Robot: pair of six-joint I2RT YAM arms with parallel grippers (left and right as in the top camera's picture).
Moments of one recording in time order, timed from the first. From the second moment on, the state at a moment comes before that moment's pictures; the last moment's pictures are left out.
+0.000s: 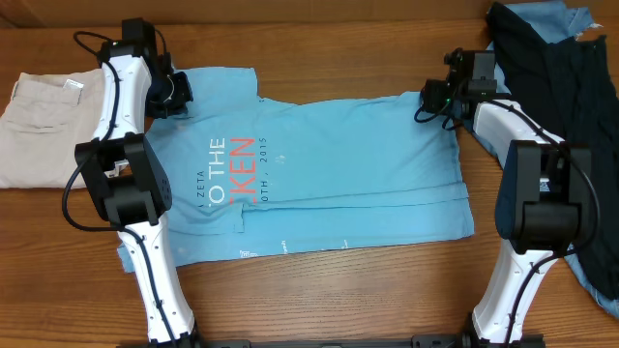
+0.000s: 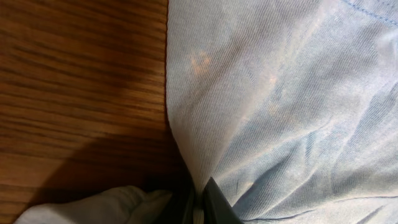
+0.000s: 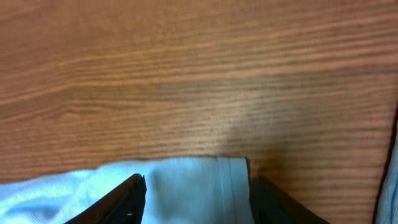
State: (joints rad) left arm 0.16 2.54 2.28 -1.15 0.15 -0.16; right arm -0.04 2.18 1.46 -0.20 -0.15 0.14
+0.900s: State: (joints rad) left arm 0.16 2.54 2.28 -1.15 0.15 -0.16; right arm -0.04 2.24 1.48 -0.15 -0.14 0.14
